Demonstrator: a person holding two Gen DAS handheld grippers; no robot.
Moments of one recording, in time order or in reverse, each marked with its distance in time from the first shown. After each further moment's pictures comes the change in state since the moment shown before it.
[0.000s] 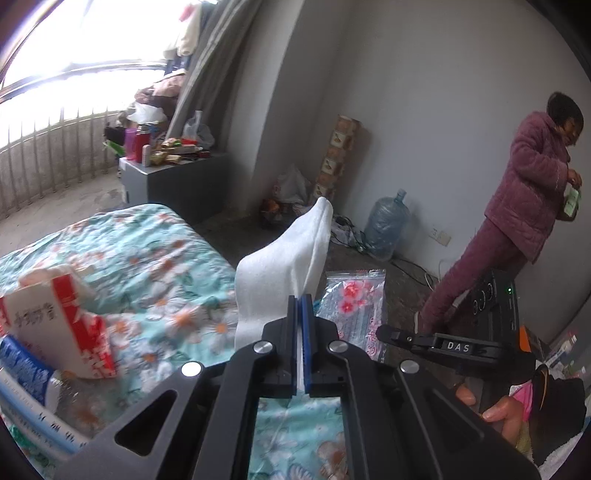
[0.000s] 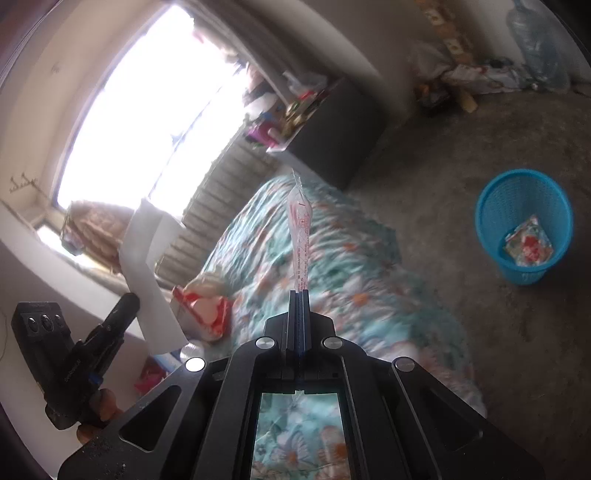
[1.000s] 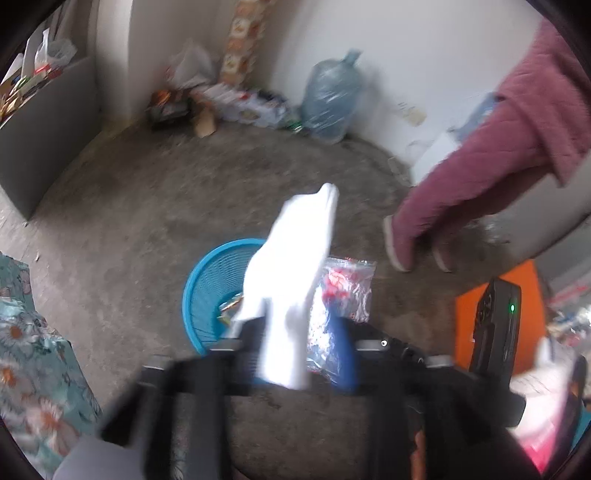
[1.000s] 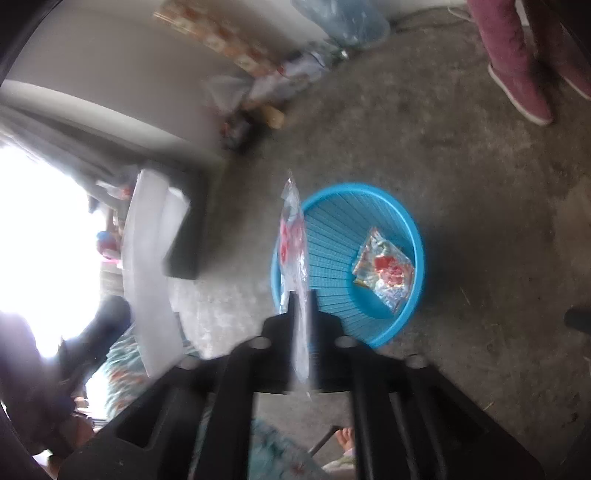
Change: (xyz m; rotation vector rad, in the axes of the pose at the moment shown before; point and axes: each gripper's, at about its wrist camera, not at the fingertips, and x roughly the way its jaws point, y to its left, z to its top) left arm 0.429 -0.165 0.009 0.149 0.511 -0.172; right arm 0.022 -0.303 0.089 0.486 -0.142 -0.373
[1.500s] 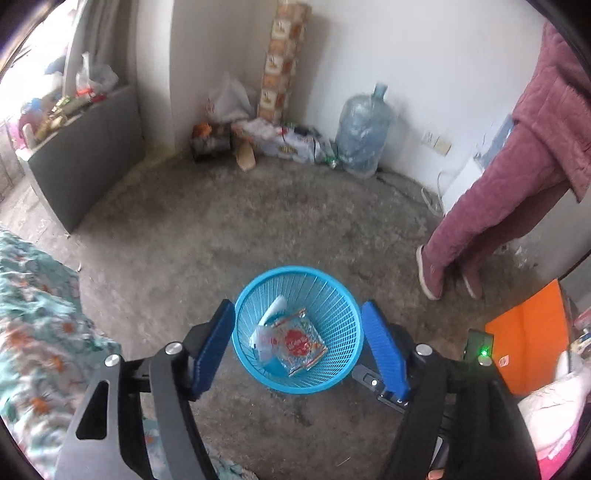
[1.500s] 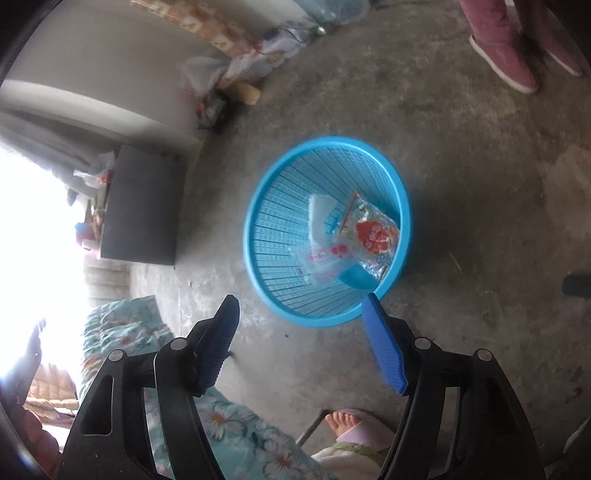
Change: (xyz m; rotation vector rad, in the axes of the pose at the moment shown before) left arm -0.070 0.011 -0.020 -0.013 -0.166 0.123; right arm -0.002 -0.008 -0.039 0.023 0.034 -0.072
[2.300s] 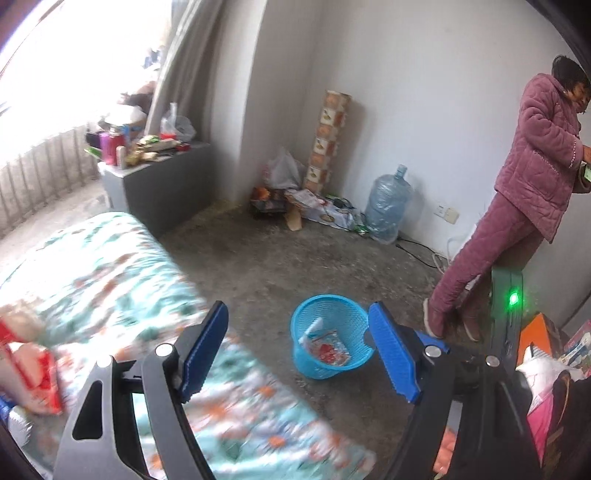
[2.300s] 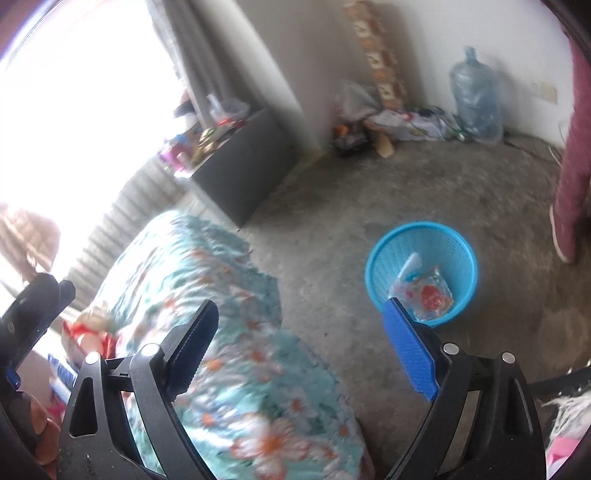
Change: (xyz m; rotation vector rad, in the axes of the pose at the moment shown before) left arm -0.256 0.059 -0.112 -0.094 -0.277 0.128; right arm -0.126 0.167 -0.115 -0.604 -0.136 0.085
